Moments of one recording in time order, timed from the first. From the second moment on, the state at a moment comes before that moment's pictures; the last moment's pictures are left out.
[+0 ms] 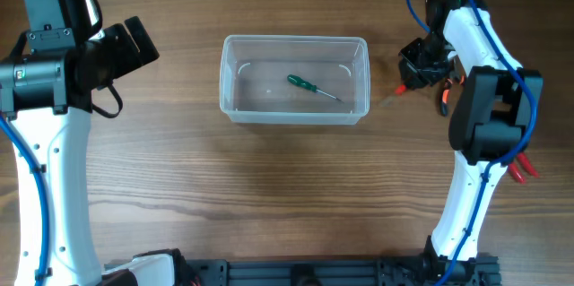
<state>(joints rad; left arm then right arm) 0.10 1.43 1.64 -1.14 -0.04 -0.34 -0.06 2.34 1.85 -1.15 -0.08 0.81</state>
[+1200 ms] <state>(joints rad) 0.10 1.43 1.64 -1.14 -0.04 -0.34 0.54 2.02 2.00 -1.05 -0.14 -0.75</state>
